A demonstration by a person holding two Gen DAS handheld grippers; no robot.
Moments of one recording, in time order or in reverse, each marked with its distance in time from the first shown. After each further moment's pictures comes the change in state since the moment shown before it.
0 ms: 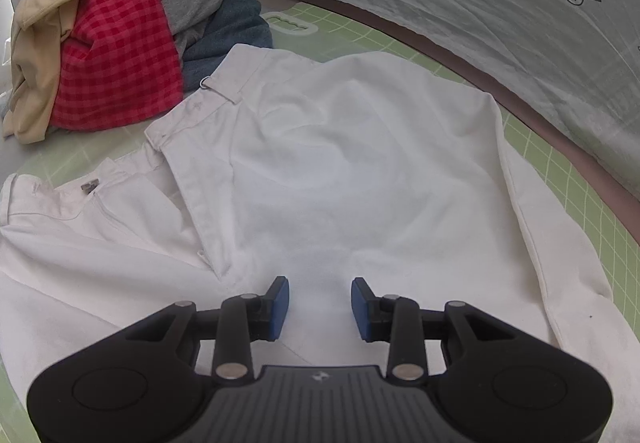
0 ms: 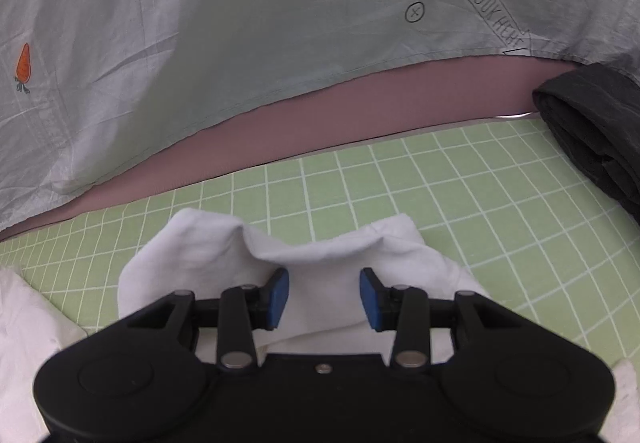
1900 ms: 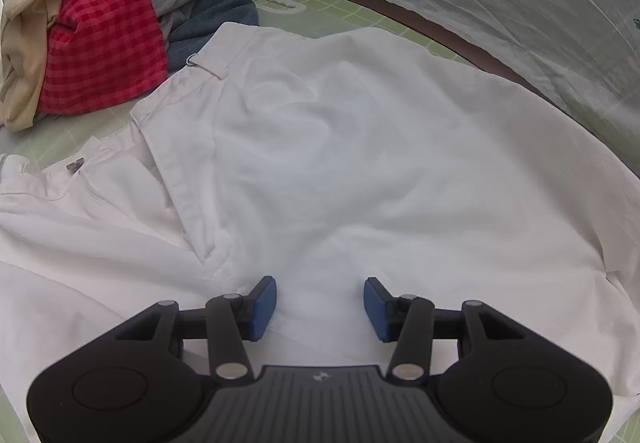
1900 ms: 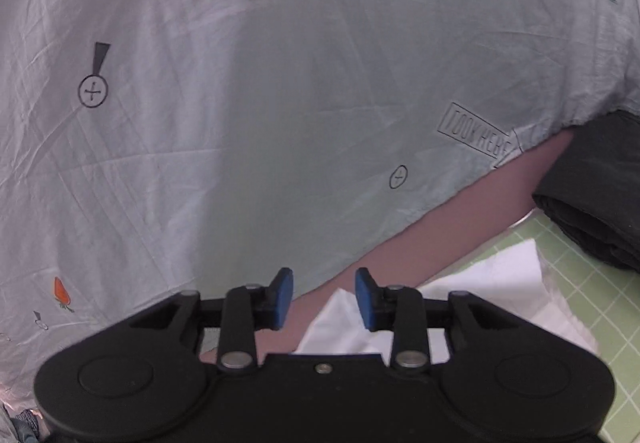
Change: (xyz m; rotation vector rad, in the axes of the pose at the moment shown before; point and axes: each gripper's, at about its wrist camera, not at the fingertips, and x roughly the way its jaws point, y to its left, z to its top) left arm 0.008 -0.007 -0.009 0.016 0.034 0.003; right arm -0.090 -0.034 0.130 0.279 -0.372 0.143
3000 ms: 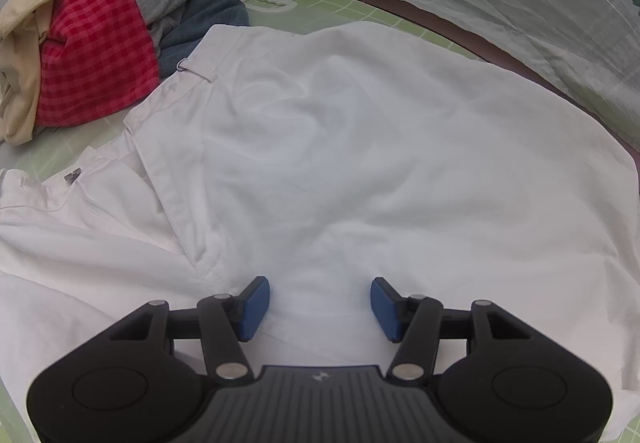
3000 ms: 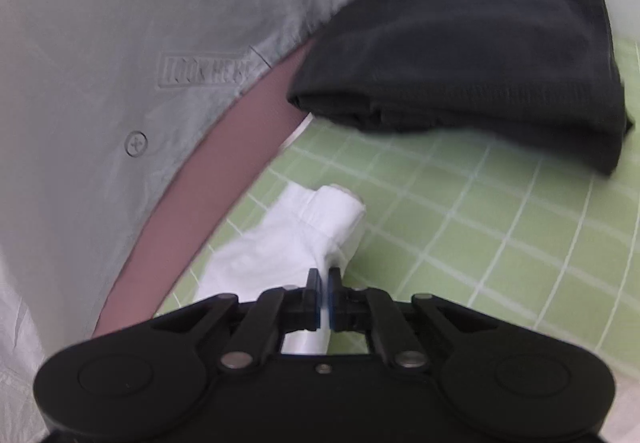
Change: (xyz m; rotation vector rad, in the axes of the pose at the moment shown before) left arm 0.003 -0.010 0.001 0.056 0.013 0.039; right arm -0.028 -0.143 -0.051 0.302 0.037 -0.344
